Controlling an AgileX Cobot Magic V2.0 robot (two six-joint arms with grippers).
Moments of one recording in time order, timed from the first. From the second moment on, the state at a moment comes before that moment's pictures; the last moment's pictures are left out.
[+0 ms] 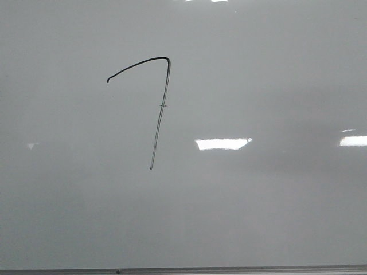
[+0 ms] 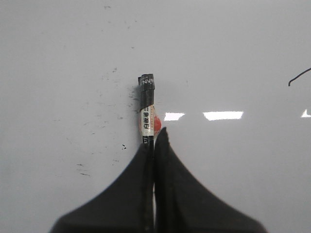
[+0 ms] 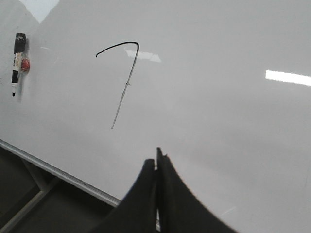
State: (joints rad) left arm 0.01 0.00 0.01 -0.12 0.14 0.13; right arm 0.21 0.26 -0.33 0.68 0.47 -0.58
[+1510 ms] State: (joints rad) left arm 0.01 0.00 0.01 -0.12 0.14 0.13; right arm 0.03 0.00 0.01 0.16 0.15 -0.05
